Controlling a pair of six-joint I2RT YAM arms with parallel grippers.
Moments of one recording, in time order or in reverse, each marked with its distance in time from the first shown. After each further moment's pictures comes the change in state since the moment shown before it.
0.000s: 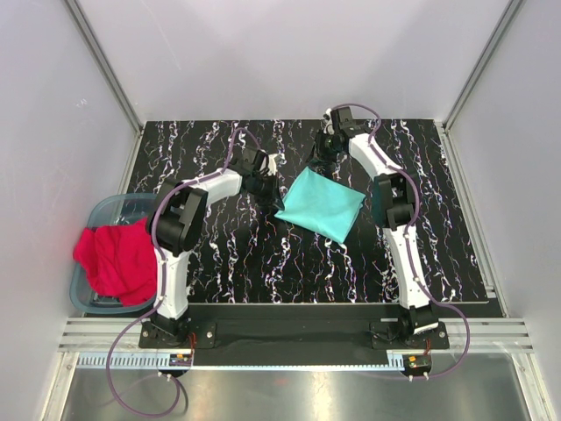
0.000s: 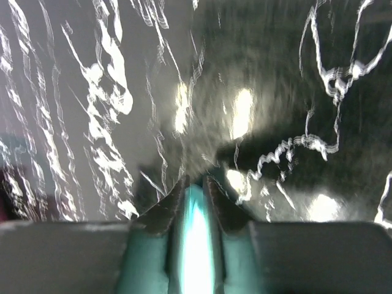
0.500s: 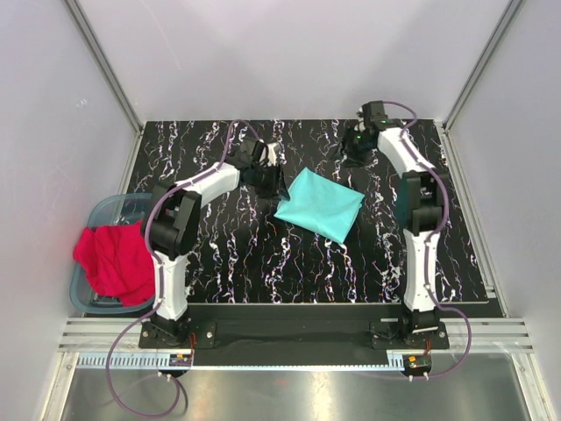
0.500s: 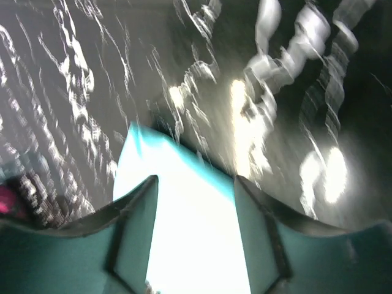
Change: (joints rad) left arm 0.000 -0.039 0.050 -0.076 -0.013 -0.026; right arm -0.102 -0.180 -0.151 -0.086 0.045 0.026
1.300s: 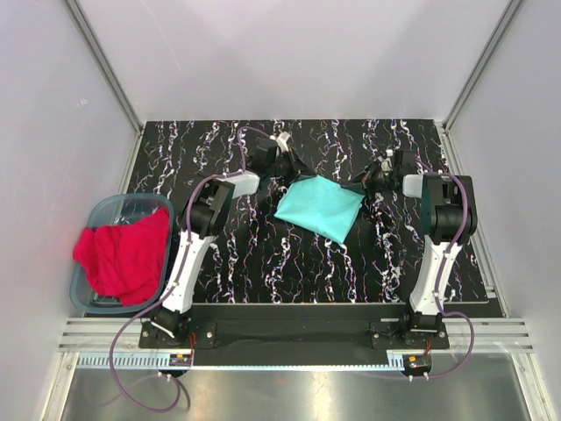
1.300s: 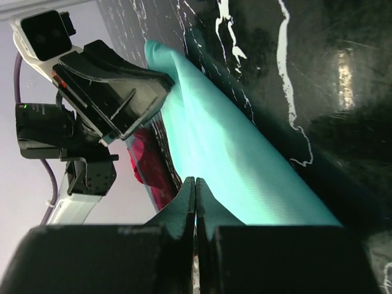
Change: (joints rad) left arm -0.006 0.443 0.262 0.739 0.177 -0.552; right arm -0.206 -0.274 -0.898 0.799 -0.568 0.423
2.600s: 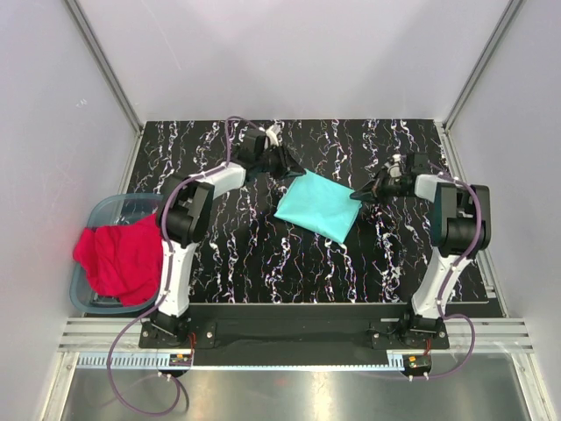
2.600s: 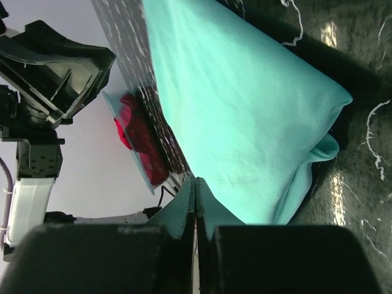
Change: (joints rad) left arm 0.032 -0.262 -0.119 -0.256 -0.033 0.140; right arm -0.073 -0.174 -0.076 -0.306 -0.050 -0.224
